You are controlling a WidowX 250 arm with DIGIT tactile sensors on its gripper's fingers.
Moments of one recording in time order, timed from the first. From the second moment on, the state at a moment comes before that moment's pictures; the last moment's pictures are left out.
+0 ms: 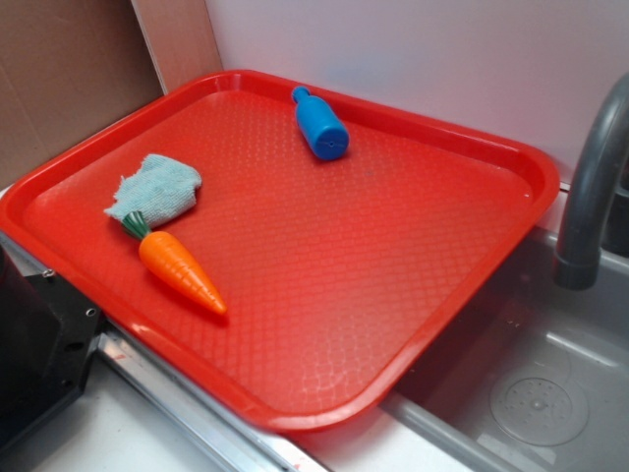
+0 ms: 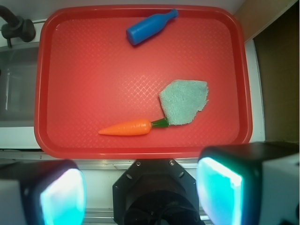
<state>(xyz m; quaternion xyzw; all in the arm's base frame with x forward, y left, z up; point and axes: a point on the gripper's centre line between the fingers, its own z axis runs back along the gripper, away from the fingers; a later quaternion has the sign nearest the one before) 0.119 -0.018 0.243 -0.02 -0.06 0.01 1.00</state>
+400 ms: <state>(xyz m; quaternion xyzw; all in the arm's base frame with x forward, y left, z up) 0.118 -0.018 0.240 -0.02 -0.05 0.02 1.00</state>
